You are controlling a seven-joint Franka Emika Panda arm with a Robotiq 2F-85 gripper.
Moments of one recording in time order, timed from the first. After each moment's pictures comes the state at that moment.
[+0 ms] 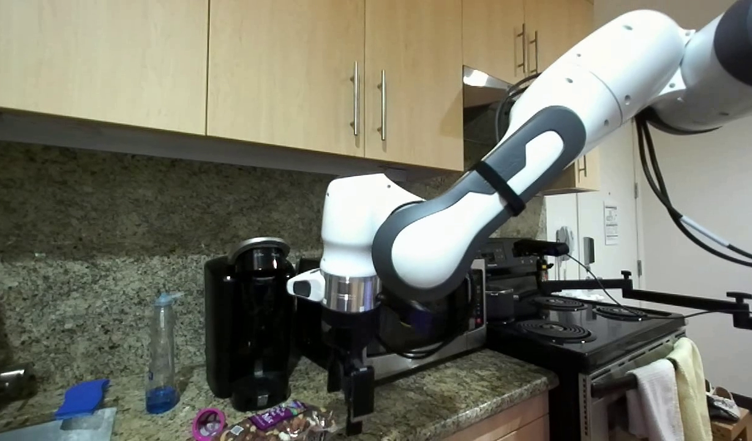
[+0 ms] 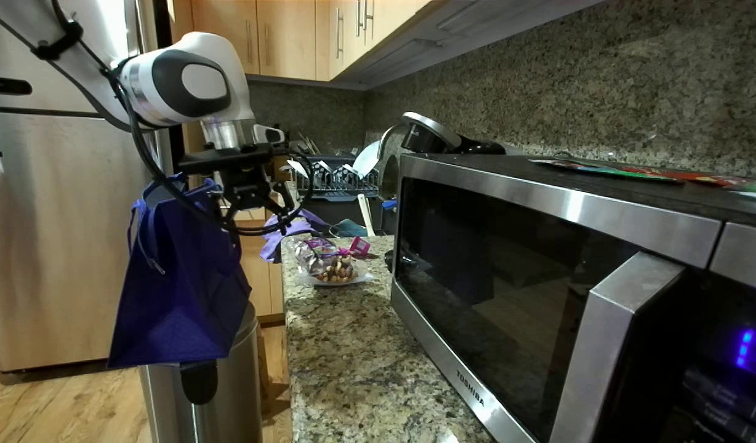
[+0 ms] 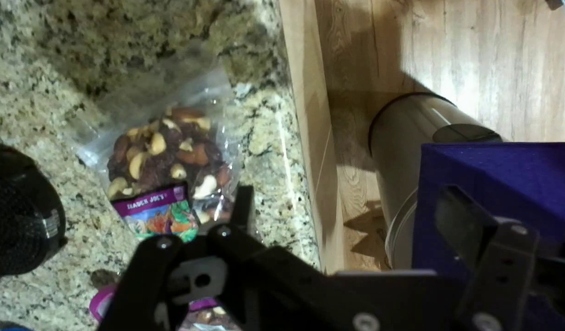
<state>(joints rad) 0.12 0.18 0.10 -2.08 -0.25 2.37 -0.49</state>
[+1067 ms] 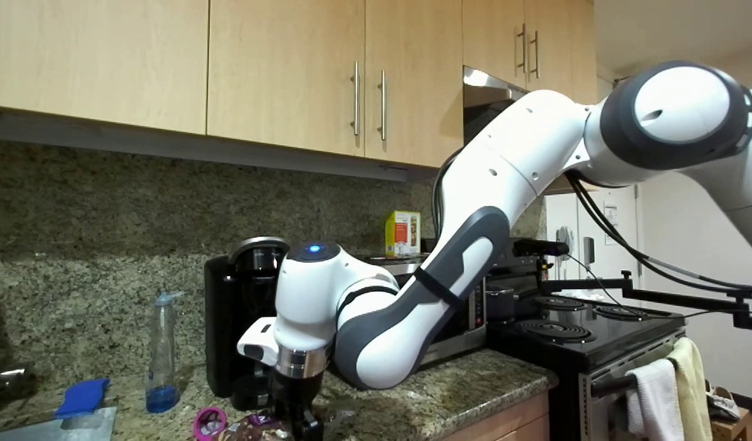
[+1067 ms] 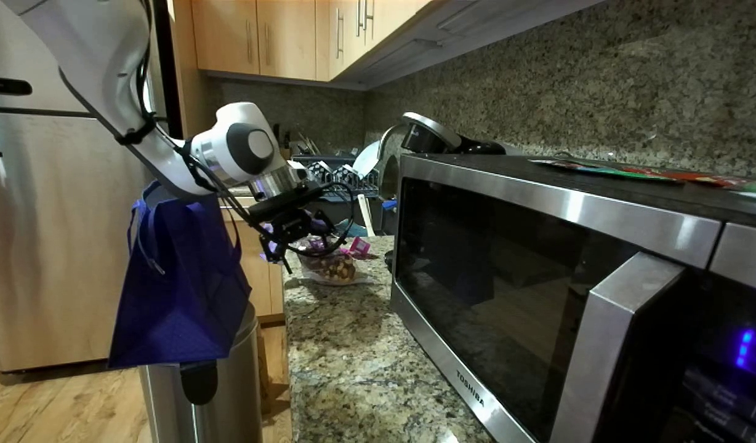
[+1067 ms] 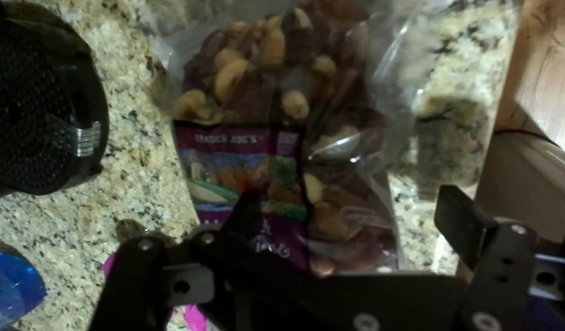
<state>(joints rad) 0.15 0.52 0.05 -1.82 -0.60 2.57 -0.46</state>
